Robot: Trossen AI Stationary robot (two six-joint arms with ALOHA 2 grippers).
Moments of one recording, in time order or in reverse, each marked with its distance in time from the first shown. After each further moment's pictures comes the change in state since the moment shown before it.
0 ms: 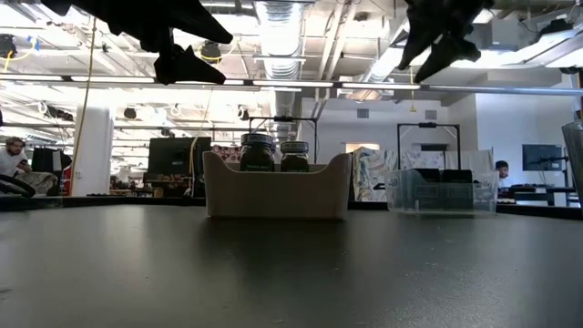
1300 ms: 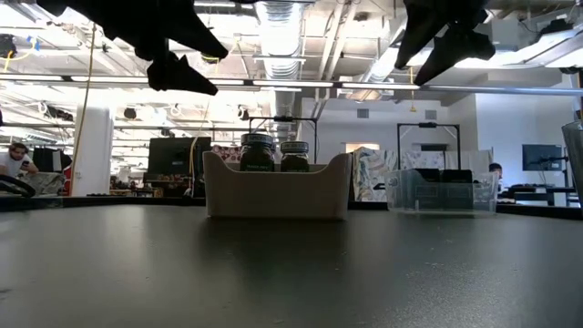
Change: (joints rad) left arm -0.006 0.000 0.000 -0.077 -0.042 -0.039; right arm 0.437 0.183 0.000 0.008 0.202 0.428
